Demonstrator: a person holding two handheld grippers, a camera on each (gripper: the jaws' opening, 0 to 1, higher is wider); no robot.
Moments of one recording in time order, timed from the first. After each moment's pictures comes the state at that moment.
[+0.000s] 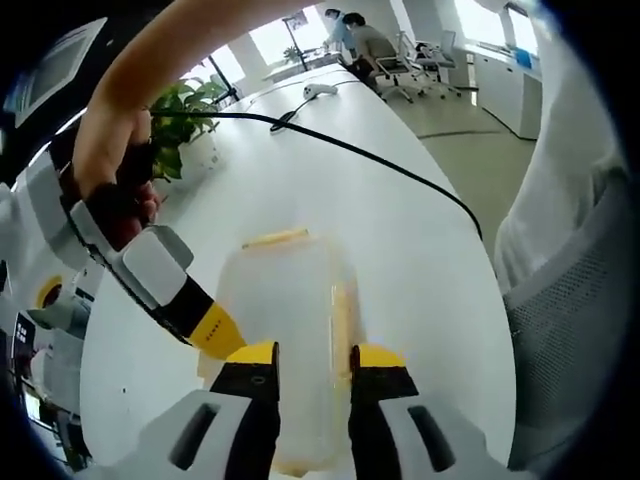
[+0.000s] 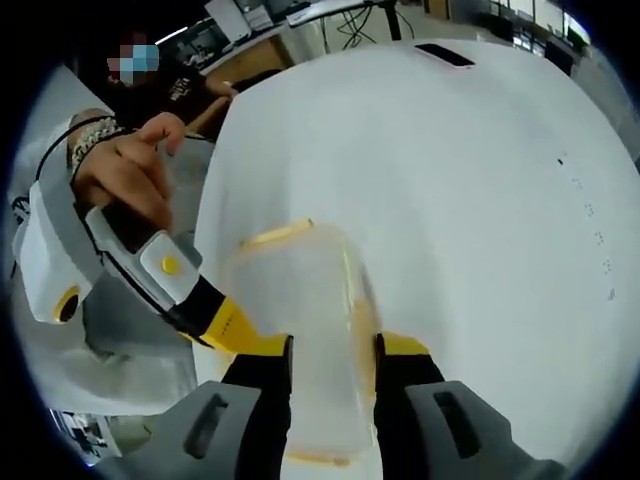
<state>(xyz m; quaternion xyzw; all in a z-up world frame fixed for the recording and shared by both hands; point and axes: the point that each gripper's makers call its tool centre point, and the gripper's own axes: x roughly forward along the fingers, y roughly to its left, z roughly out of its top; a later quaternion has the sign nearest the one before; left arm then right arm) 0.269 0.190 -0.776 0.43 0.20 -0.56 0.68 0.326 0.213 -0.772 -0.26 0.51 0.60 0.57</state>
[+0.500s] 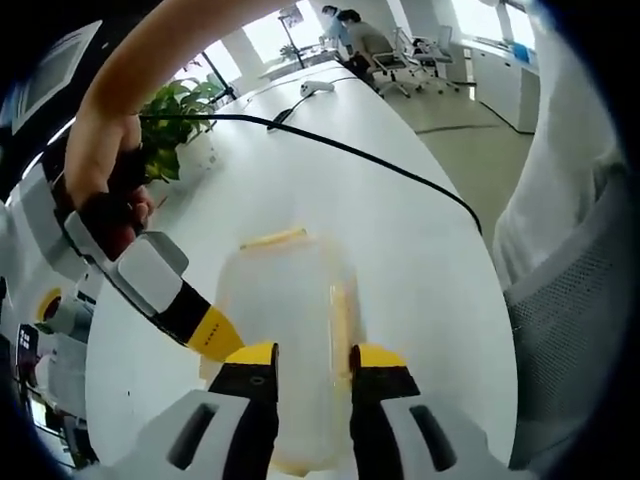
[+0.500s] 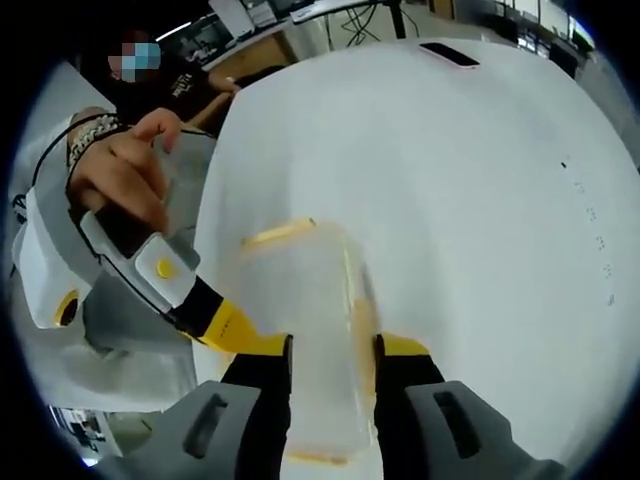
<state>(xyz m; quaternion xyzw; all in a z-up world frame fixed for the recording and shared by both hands) 0.268 0.188 -0.775 0.44 0.20 -0.56 0.67 0.333 0.208 -0.774 -0.27 0.51 0.60 0.56</state>
